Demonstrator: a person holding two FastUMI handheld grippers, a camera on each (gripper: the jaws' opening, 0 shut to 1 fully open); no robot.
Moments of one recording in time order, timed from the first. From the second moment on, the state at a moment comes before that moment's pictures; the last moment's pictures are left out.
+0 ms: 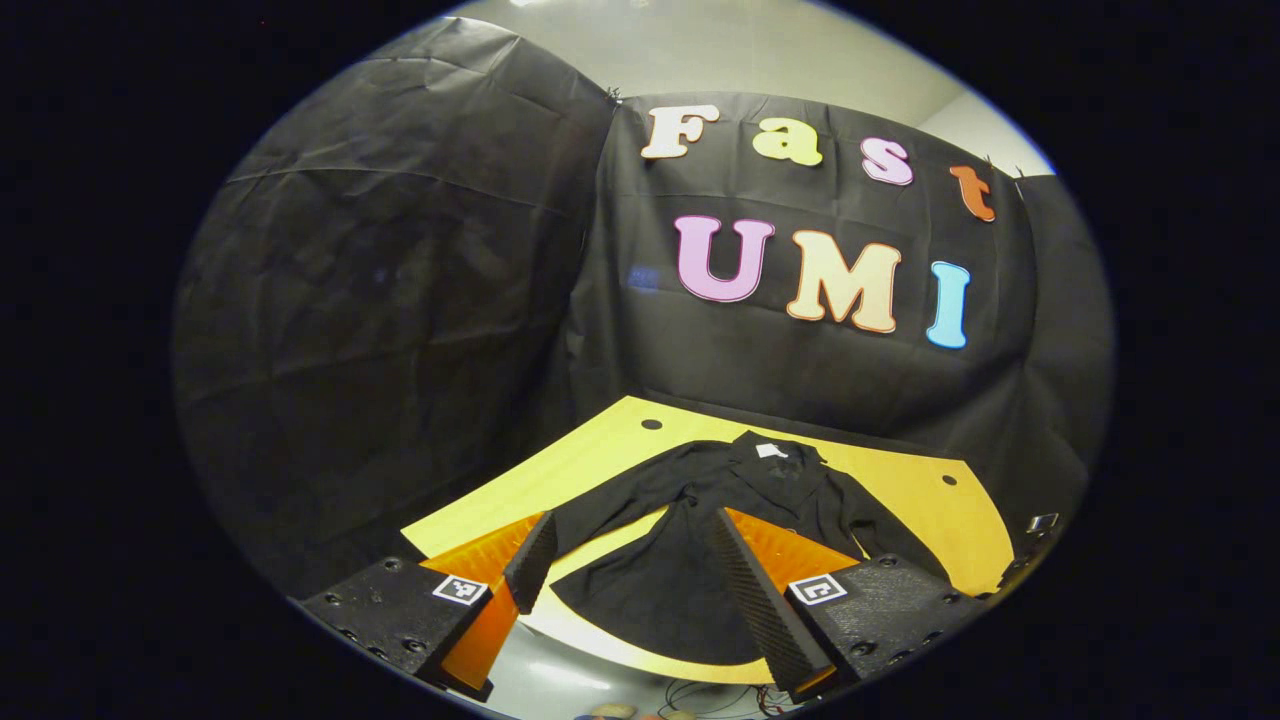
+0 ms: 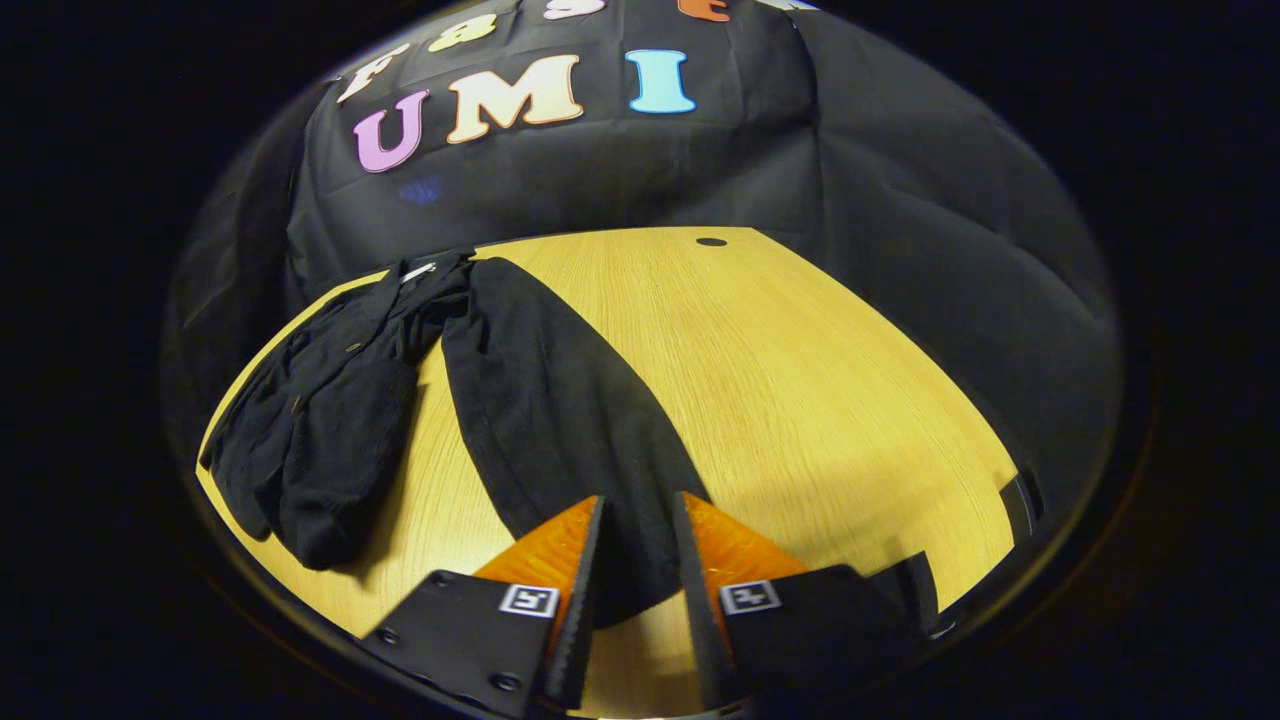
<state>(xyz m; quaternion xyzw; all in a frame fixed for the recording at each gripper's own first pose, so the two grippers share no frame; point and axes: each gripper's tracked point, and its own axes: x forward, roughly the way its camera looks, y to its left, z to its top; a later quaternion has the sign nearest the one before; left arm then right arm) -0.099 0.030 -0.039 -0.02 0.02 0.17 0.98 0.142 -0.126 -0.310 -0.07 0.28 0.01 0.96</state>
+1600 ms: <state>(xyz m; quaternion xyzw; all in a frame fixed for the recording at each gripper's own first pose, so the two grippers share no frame) -0.044 0.079 -0.047 -0.03 0.03 0.13 0.99 0.155 -0.008 -0.188 0.00 0.23 0.04 0.97</state>
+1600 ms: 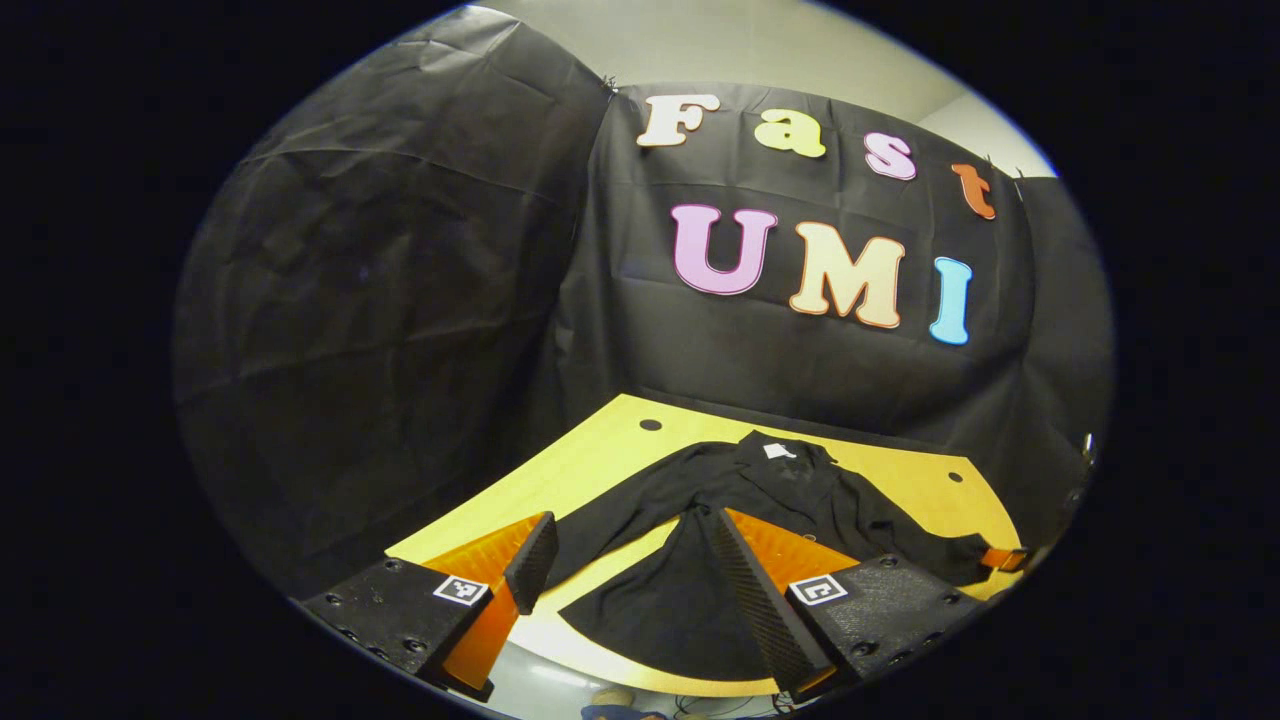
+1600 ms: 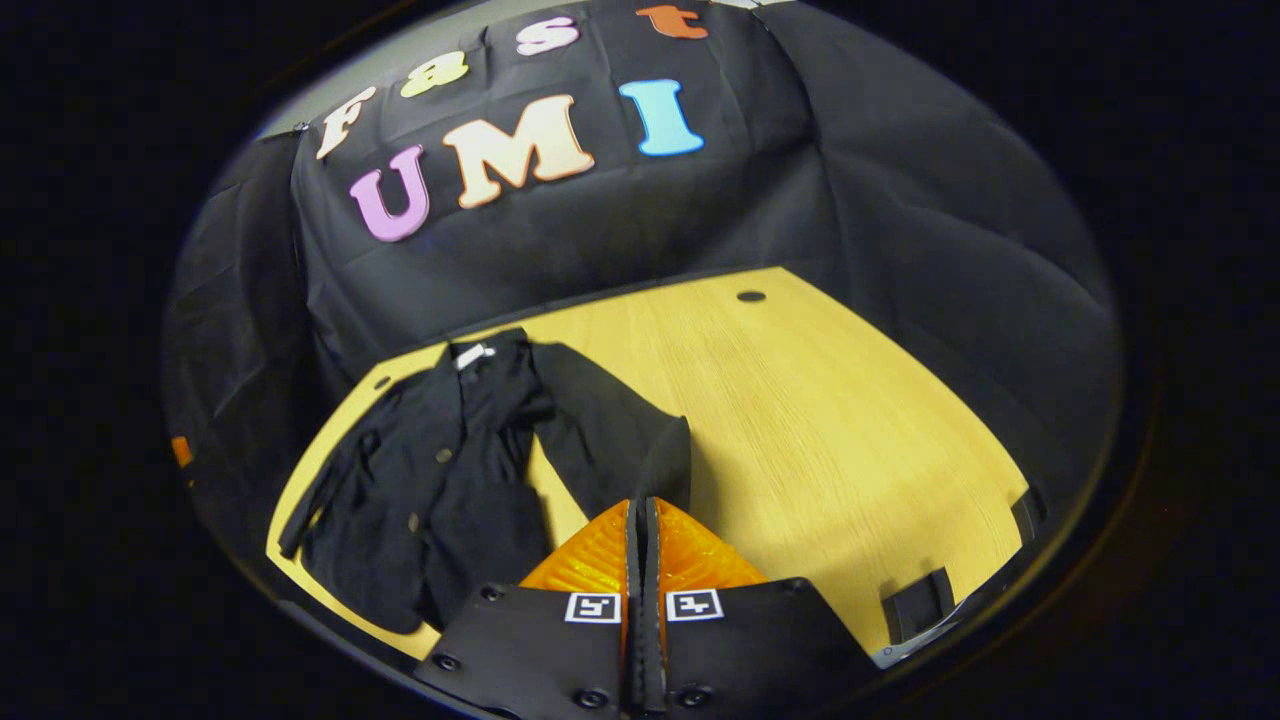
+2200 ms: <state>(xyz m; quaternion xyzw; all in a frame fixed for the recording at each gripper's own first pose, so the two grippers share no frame) 0.022 0.144 -0.068 -0.05 0.07 0.07 0.99 0.226 0.197 -0.064 -0.04 0.12 0.10 0.99</state>
